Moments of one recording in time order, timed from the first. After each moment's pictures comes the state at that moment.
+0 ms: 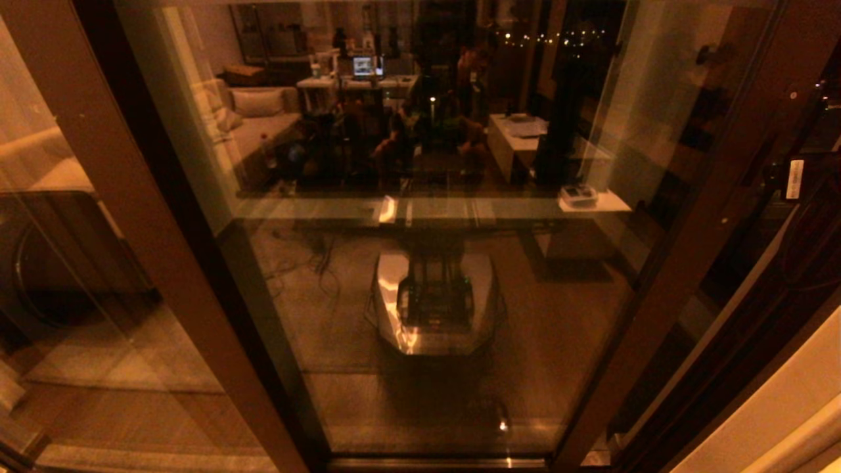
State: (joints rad) left arm 0.00 0.00 -0.03 0.08 0.00 0.02; right arm -0.10 1.52 -1.12 -0.29 -0.53 -0.19
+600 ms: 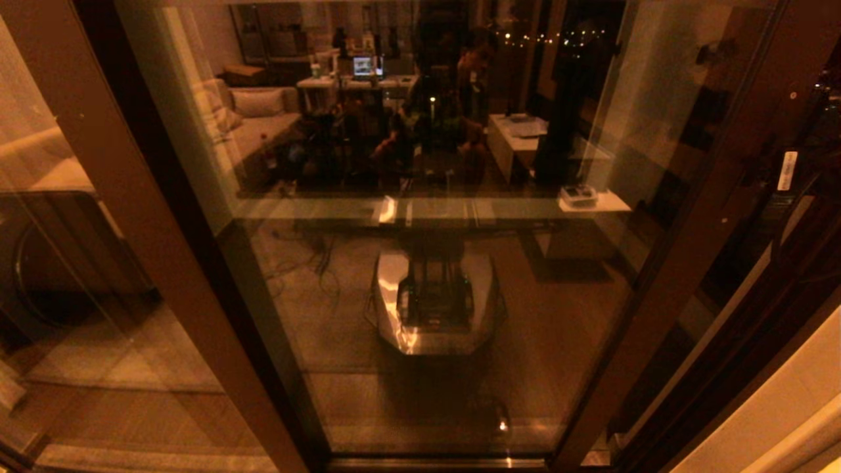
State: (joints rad) left arm 0.00 0.00 -0.03 0.08 0.00 0.02; right arm -0.12 1.53 -1.15 -0.29 -0.38 -0.13
